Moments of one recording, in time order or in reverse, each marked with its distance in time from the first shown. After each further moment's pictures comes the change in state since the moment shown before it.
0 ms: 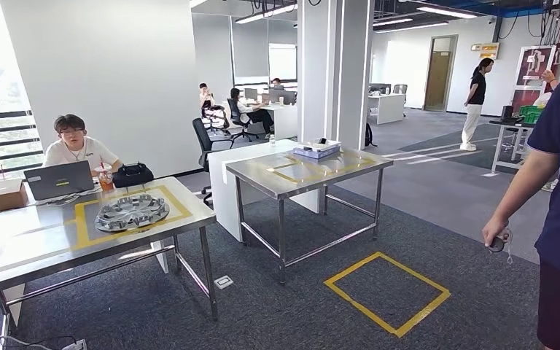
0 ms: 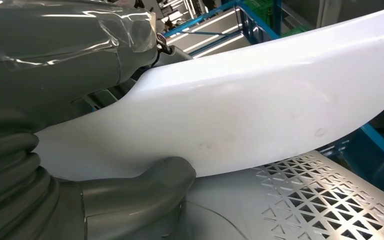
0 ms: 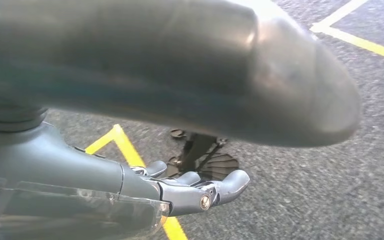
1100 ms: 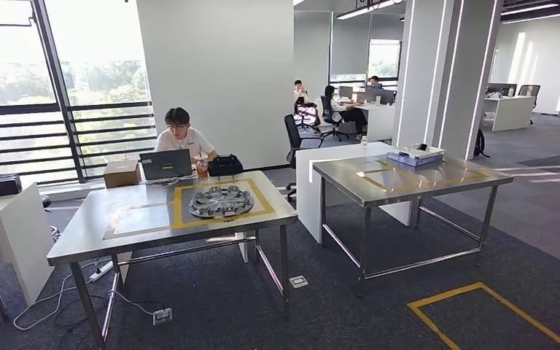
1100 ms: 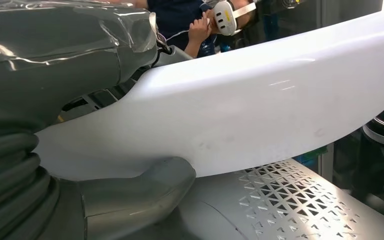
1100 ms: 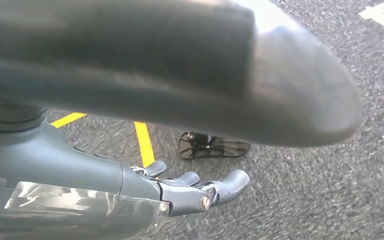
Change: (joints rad) left arm 0.057 0.002 0.080 -0.018 0.025 -0.054 -0.043; right arm 0.021 -0.048 0.043 0.002 -0.076 -0.031 0.004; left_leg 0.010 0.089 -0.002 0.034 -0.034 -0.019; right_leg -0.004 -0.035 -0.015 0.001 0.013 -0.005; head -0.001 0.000
